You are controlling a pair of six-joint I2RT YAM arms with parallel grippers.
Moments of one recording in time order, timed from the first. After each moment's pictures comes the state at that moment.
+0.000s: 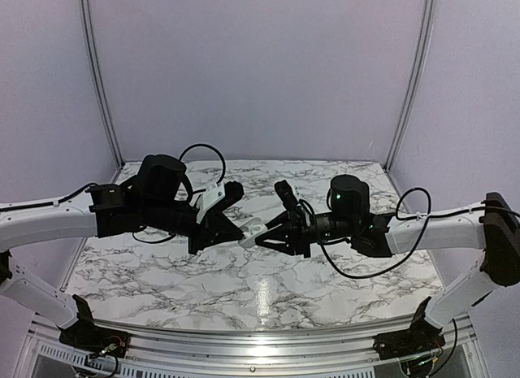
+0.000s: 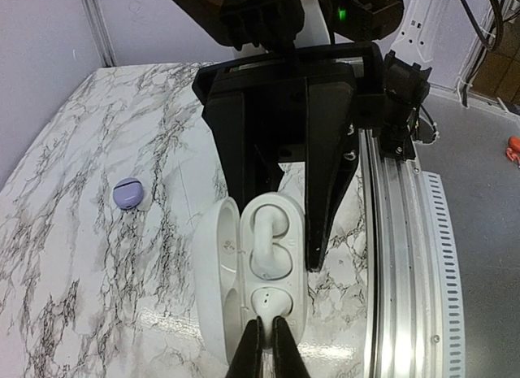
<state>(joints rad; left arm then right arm) -0.94 1.33 1.02 -0.24 0.41 0.23 0.85 1.46 0.78 0.48 -0.78 0.13</state>
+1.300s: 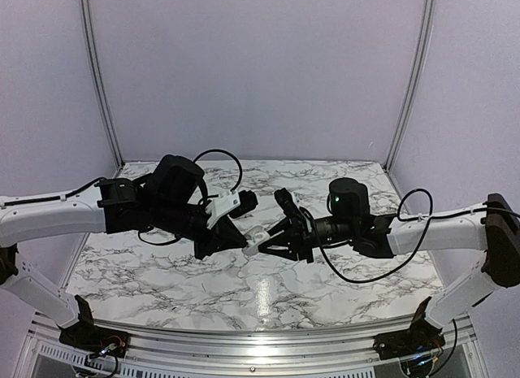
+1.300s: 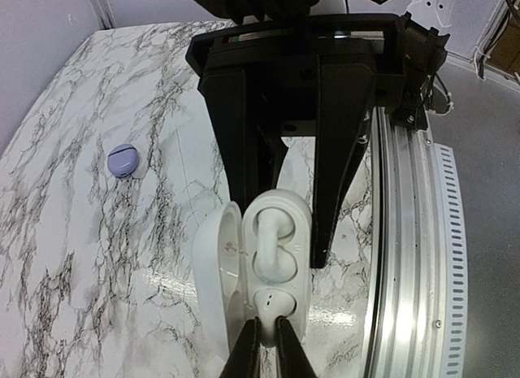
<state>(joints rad) -1.00 1.40 1.13 -0.41 0.30 0.23 0.85 1.44 0.76 0.40 -0.79 0.04</state>
